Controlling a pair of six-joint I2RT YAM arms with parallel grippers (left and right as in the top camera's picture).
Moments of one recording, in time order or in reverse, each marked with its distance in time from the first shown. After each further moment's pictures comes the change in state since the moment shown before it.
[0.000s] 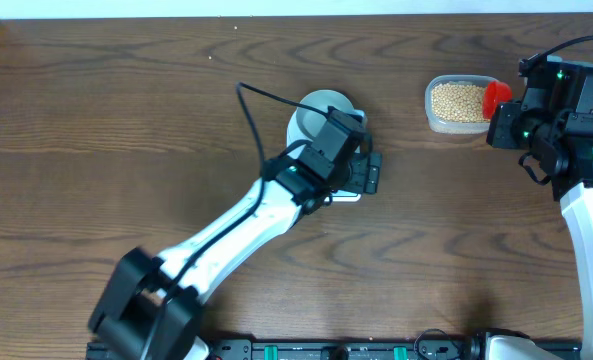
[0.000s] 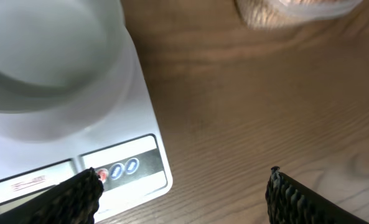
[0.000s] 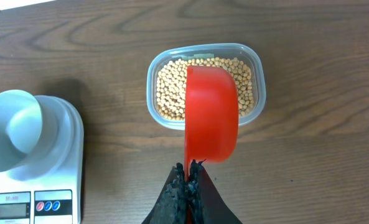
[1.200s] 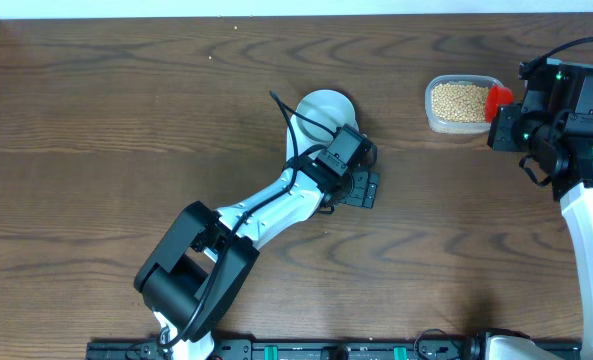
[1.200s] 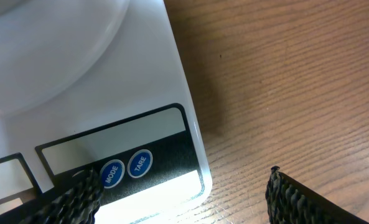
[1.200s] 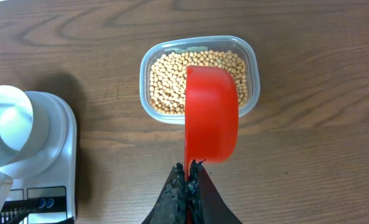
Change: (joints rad) left arm 0.000 0.205 0.000 0.002 0.020 0.029; right arm 0.000 0.000 0.000 -0.022 0.022 0.000
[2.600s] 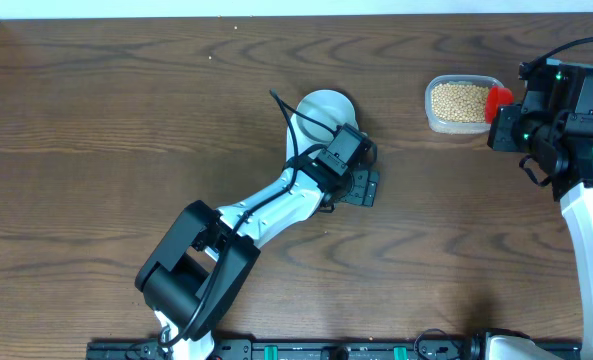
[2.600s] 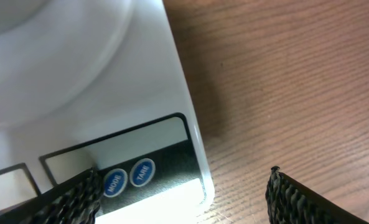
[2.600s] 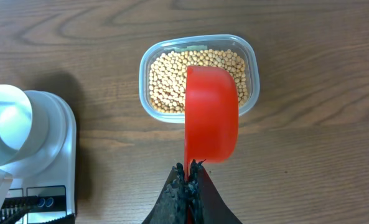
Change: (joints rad) left arm 0.000 0.008 0.000 0.016 -0.005 0.001; right arm 0.000 0.000 0.000 -0.003 0.002 0.000
